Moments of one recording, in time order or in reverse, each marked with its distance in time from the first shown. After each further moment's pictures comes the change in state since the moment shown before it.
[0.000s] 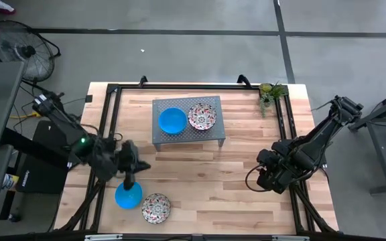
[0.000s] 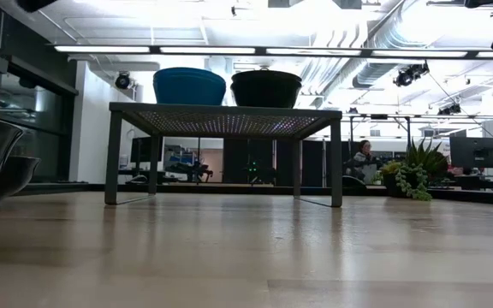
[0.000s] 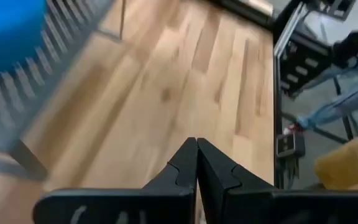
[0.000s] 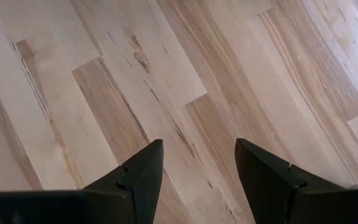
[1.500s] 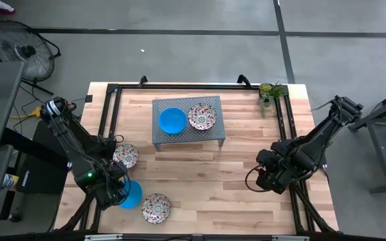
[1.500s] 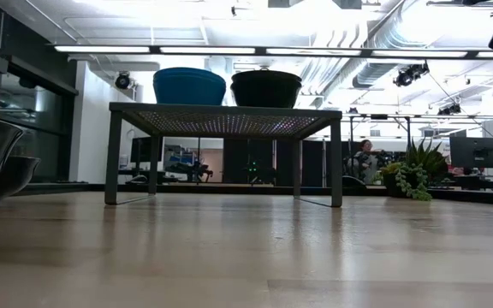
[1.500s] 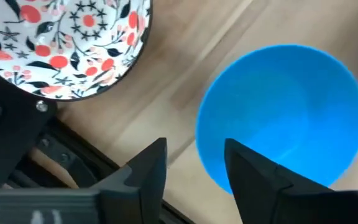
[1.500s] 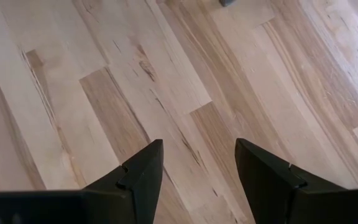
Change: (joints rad) left arm -0.268 0.297 -0.027 -0.494 0.447 -0.795; right arm 0.000 0.000 0.000 0.025 0.024 -0.007
